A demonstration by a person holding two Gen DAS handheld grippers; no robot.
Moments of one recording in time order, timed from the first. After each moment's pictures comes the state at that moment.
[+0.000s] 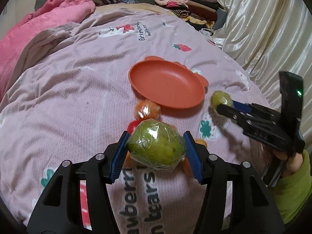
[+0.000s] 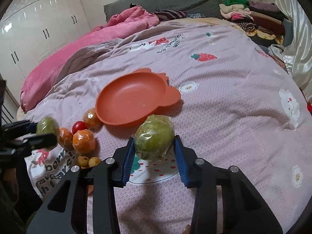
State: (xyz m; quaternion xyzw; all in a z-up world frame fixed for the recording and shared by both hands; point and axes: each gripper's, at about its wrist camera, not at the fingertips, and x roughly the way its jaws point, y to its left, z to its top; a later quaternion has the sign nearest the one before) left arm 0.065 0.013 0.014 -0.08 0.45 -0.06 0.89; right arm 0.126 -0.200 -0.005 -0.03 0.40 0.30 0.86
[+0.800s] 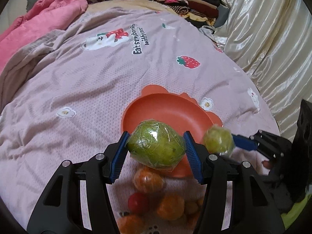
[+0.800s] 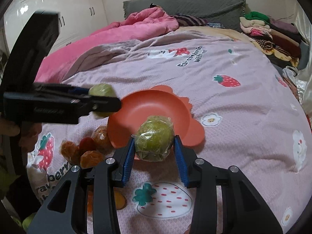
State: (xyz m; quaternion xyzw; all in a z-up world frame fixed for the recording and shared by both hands) left arm 0.174 0.018 0.019 -0.08 0.47 -0.08 0.88; right arm 0.155 -0.151 0.008 -0.09 0.39 0.35 0.85
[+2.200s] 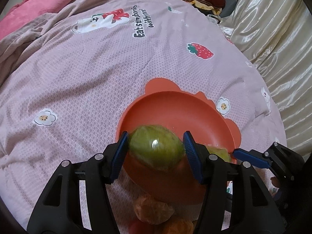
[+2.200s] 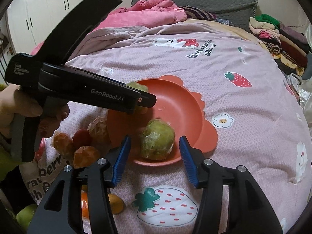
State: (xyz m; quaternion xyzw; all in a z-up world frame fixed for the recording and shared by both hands) left arm 0.216 0.019 -0.016 -0.09 0.52 -0.08 0.85; right arm 0.160 -0.132 -0.001 -0.13 0.40 0.35 0.84
